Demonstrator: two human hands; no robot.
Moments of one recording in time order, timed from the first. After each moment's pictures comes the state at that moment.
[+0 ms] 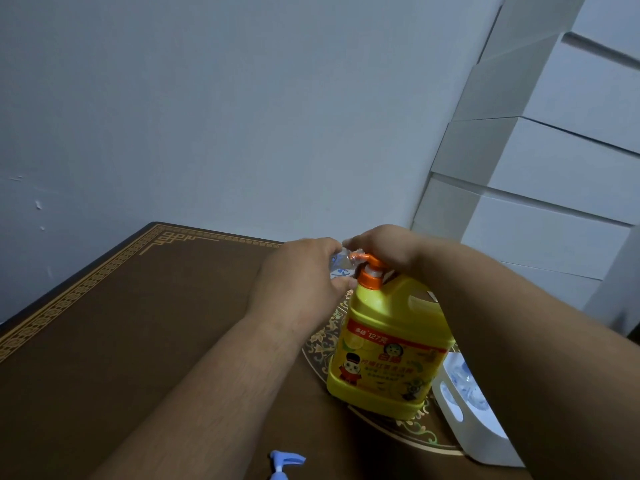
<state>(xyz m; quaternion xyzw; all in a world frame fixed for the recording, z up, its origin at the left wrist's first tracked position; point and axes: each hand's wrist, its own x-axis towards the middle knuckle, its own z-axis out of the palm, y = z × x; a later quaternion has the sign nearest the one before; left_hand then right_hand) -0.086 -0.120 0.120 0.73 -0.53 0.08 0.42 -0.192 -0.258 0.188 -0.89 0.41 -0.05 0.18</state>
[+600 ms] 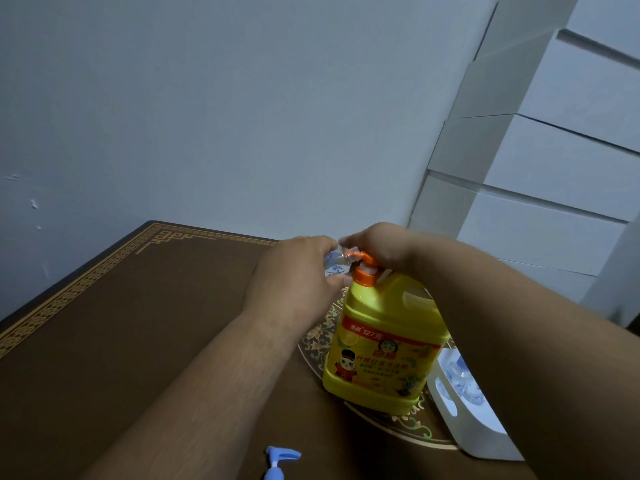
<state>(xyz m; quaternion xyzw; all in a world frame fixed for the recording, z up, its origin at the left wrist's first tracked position) -0.086 -0.121 0.119 0.73 -0.54 0.08 0.42 -0.195 -0.244 0.191 -0.88 0.42 -0.06 0.22</state>
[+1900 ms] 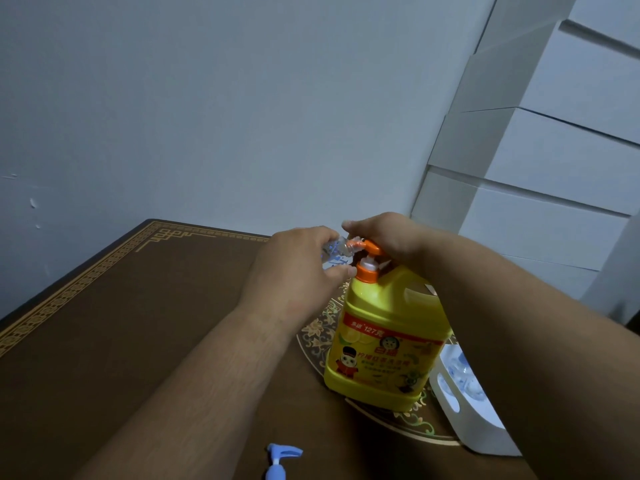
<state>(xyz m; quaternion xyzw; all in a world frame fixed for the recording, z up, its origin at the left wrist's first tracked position) -0.085 -0.120 0.122 0.71 -0.53 0.08 0.45 -0.200 -0.251 0.189 -0.82 0.42 -0.18 0.36</state>
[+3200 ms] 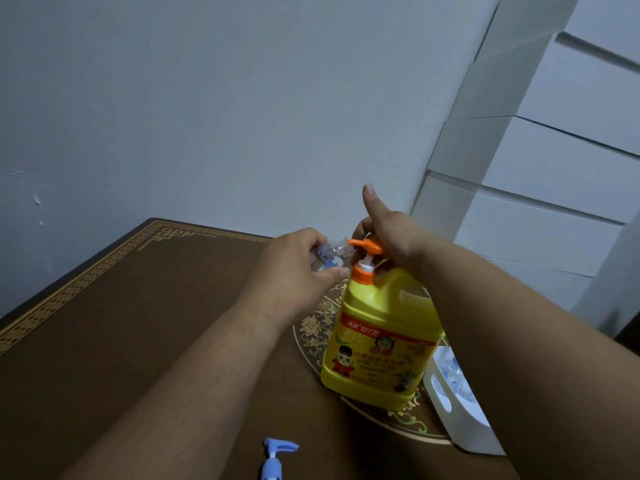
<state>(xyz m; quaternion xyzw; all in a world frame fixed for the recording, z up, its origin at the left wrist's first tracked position) -0.077 -0.122 0.115 0.69 -0.52 -0.01 0.50 -0.203 -0.263 0.187 -0.82 0.41 -0.22 0.34</state>
